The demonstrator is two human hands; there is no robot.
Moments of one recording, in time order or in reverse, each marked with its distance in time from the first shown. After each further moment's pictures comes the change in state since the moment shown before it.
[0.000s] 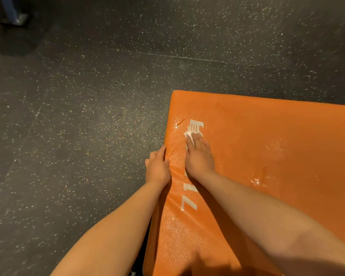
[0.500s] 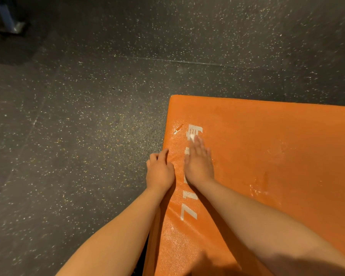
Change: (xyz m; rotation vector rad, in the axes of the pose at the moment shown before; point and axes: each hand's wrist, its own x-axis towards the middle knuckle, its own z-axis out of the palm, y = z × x) left_hand 0.013 0.014 0.005 0.036 0.035 0.034; right_hand 0.006 0.001 0.001 0.076 0.010 0.055
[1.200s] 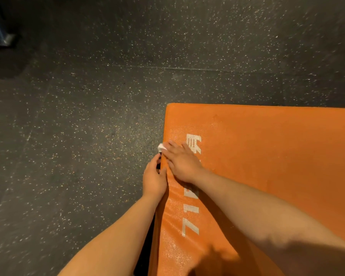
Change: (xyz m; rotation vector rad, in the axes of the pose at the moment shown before) left_hand 0.029 -0.008 -0.004 -0.280 0.031 0.000; right_hand 0.057 -0.024 -0.012 -0.094 -0.233 -0.470
